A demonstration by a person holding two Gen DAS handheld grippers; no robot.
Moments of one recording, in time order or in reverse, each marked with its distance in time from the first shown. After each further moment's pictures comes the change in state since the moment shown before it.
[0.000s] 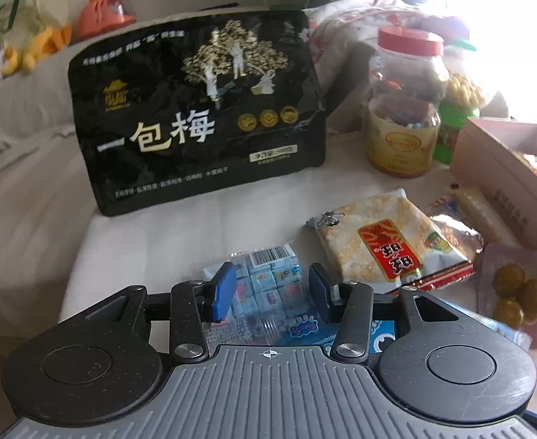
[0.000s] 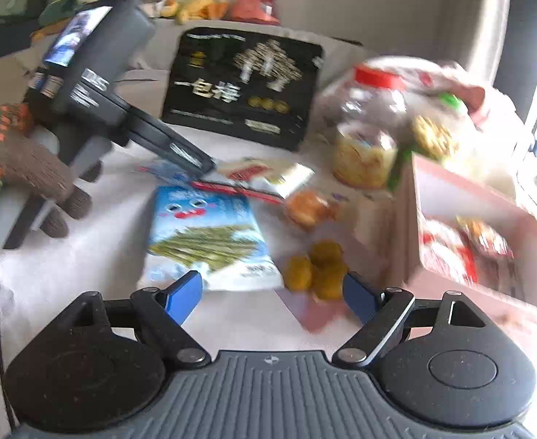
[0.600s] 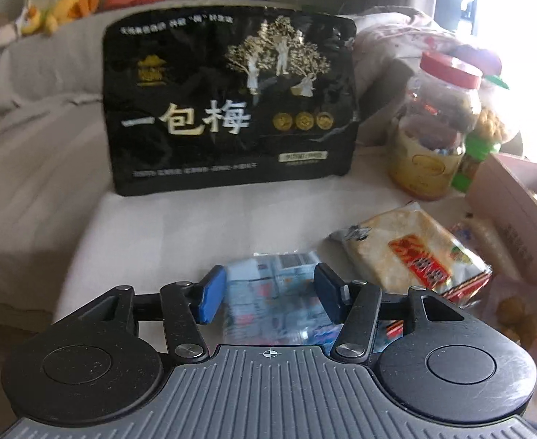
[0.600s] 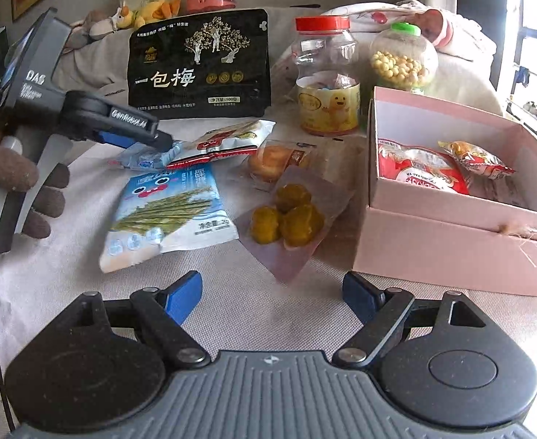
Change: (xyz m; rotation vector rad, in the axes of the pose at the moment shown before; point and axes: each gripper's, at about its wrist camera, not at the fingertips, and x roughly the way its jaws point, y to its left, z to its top) left arm 0.008 0.018 0.009 -0.135 0.019 -0.028; right arm 0.008 -0.032 -0.023 0.195 0.055 0.041
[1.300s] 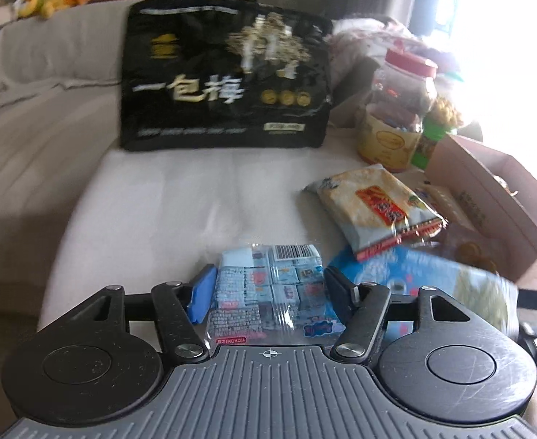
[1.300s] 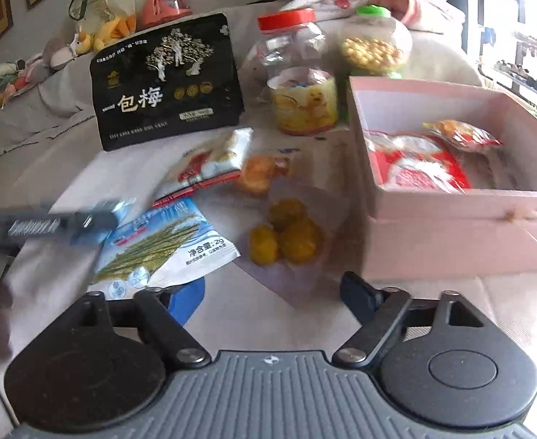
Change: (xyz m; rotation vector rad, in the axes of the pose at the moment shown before) left arm -0.048 0.027 -0.052 -0.039 -0.029 -0.106; right arm 0.013 0.008 0.021 0.161 0.009 -0.044
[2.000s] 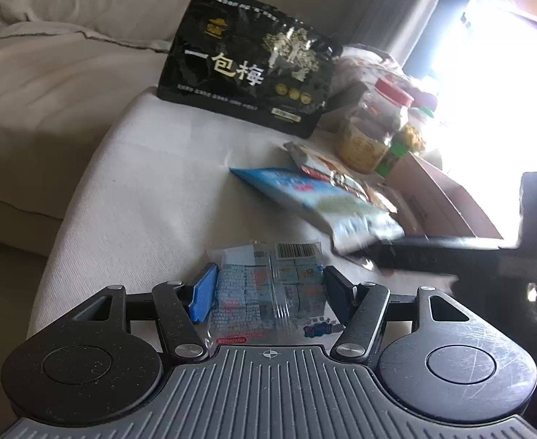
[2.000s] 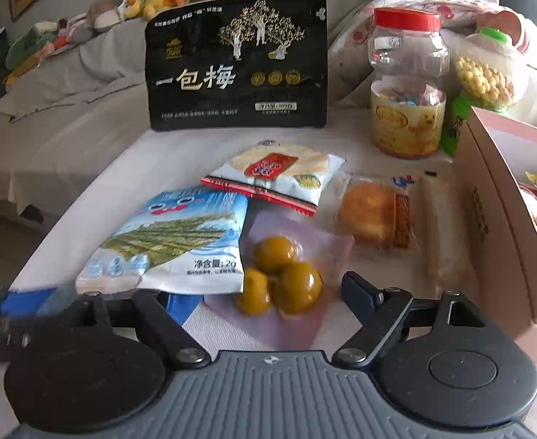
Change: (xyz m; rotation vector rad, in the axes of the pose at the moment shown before) left arm -0.064 0.027 -0.054 -0.195 -0.020 -0.155; right arm 0.044 0.061 0.035 -0.137 0.050 0.091
